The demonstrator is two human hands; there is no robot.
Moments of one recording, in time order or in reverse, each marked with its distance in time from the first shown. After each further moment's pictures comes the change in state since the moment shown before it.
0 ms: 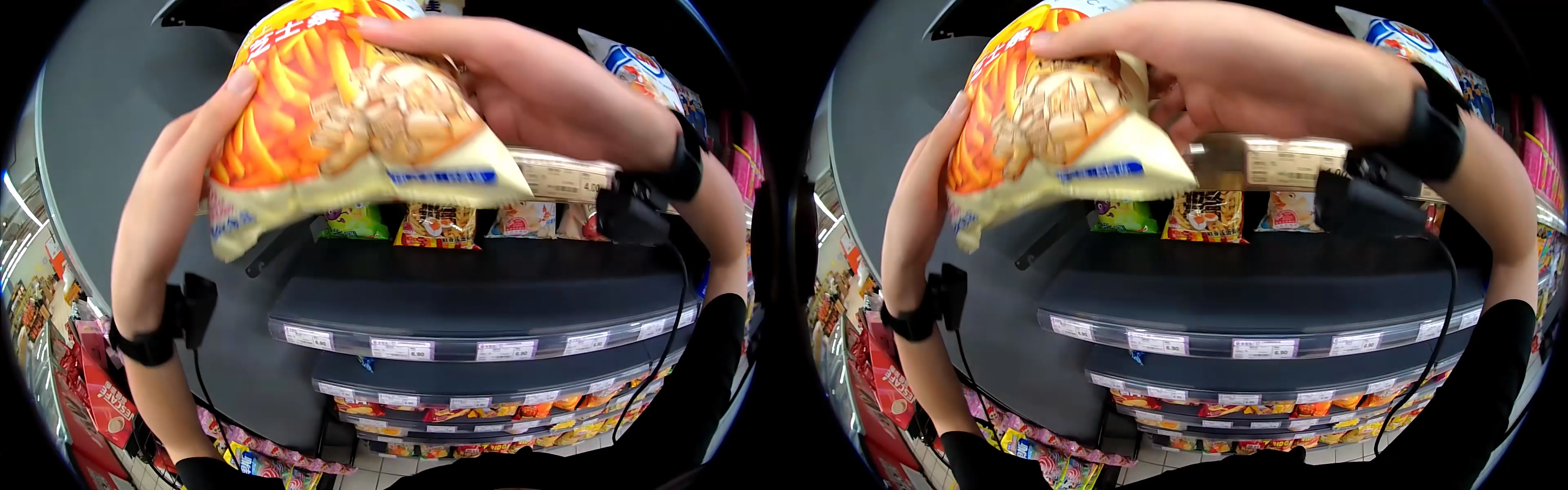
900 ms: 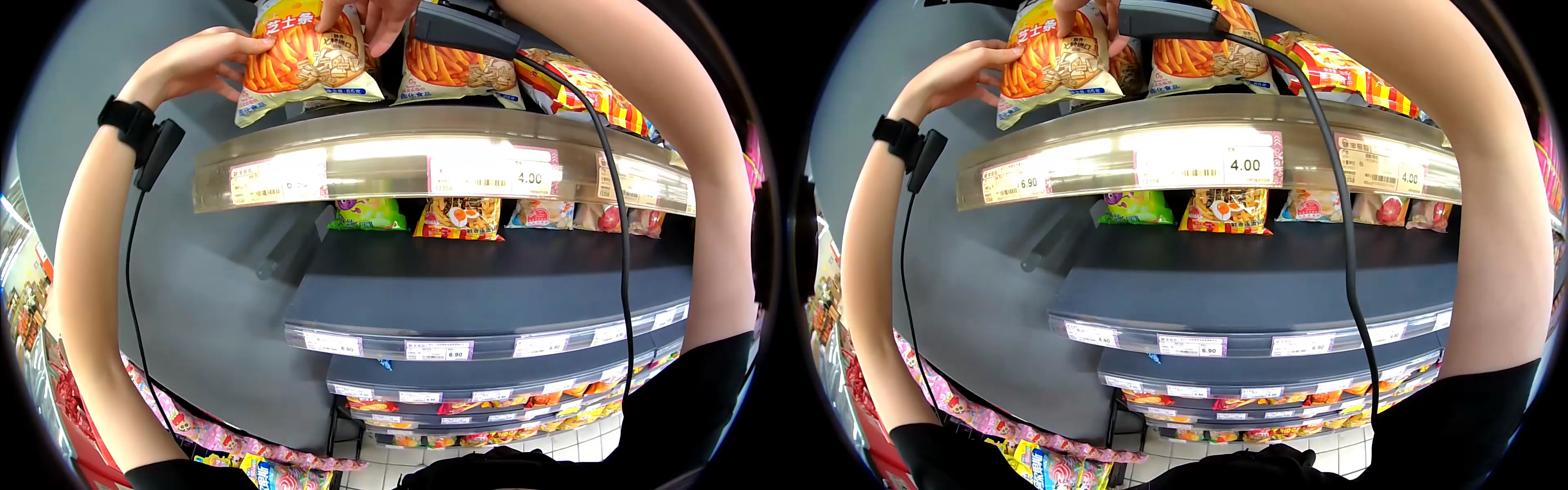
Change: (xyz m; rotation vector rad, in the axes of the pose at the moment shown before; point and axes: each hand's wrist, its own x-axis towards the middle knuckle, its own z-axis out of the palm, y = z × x) left_hand 0.169 -0.064 -0.137 0.553 -0.211 -0.144; right_hand 0.243 -0.067 -0.050 -0.645 0.277 0.218
